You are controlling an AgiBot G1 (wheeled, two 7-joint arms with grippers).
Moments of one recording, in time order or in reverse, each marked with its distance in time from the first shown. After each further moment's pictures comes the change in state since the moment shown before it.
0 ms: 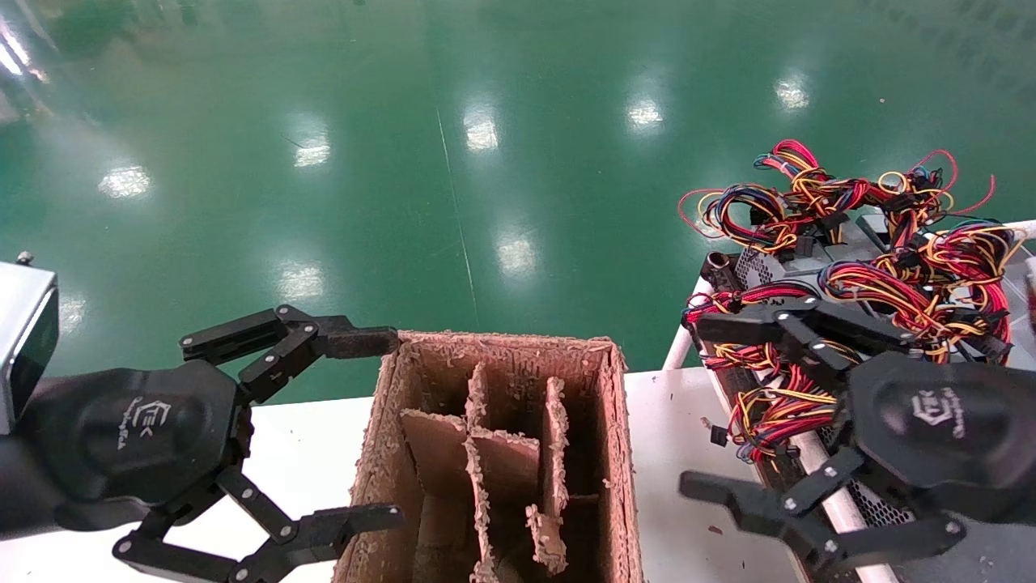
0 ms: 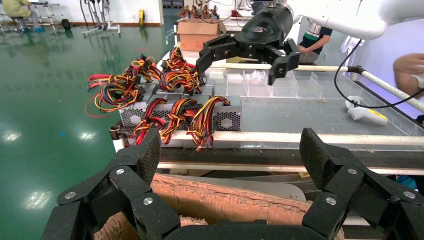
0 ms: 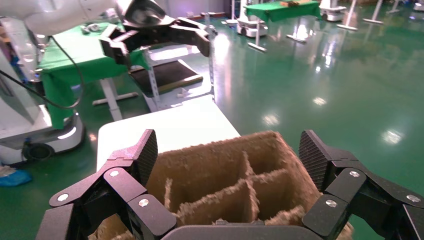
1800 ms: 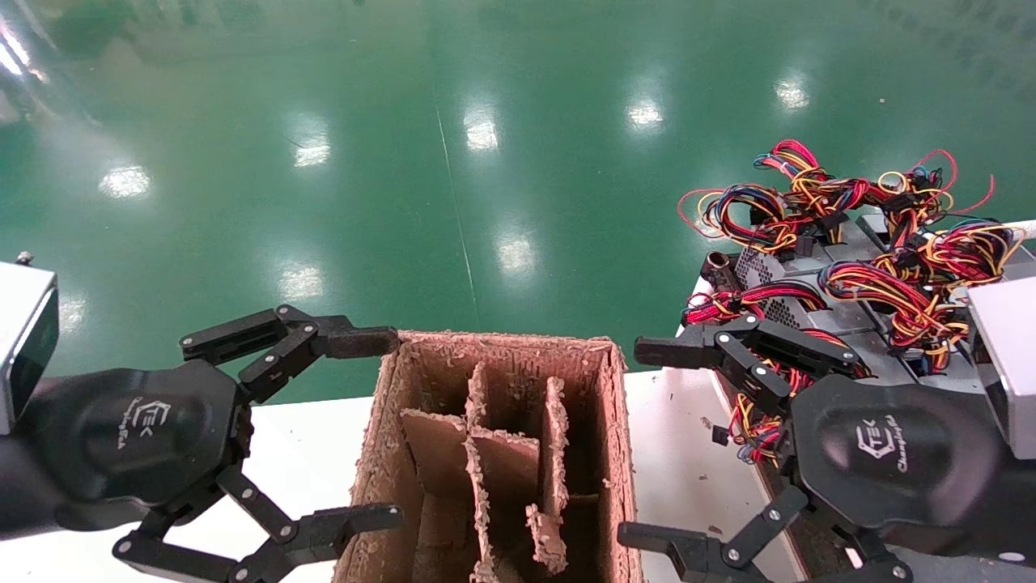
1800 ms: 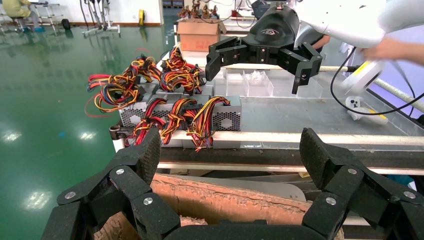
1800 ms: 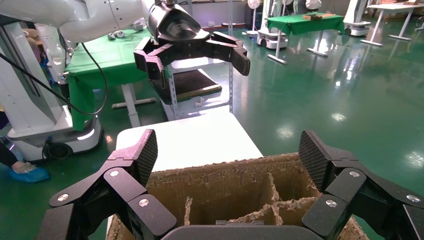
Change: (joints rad) left arm 0.000 0.000 0.000 0.000 0.000 0.000 0.000; right arm -0.032 -0.063 0.039 0.094 -0.022 0.013 0.028
